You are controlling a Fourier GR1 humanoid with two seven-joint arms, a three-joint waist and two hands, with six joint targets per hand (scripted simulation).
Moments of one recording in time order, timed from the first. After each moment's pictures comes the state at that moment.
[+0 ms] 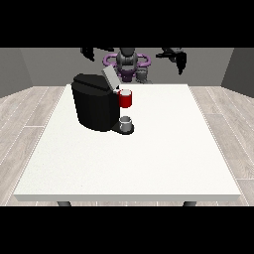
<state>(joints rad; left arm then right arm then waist) -0.37 0.02 0.27 -1.07 -0.09 -0.29 -0.13 -0.28 -0.16 -0.02 -1.42 -0.03 0.01 0.04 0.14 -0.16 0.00</state>
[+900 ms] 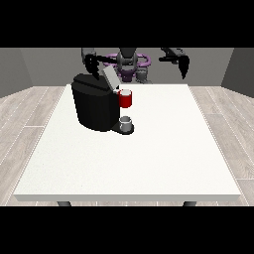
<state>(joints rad) -0.26 0.07 0.21 -1.33 0.01 -0.26 -0.08 -0.50 -0.14 -0.07 -1.20 -0.03 0.05 -0.01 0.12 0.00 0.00</state>
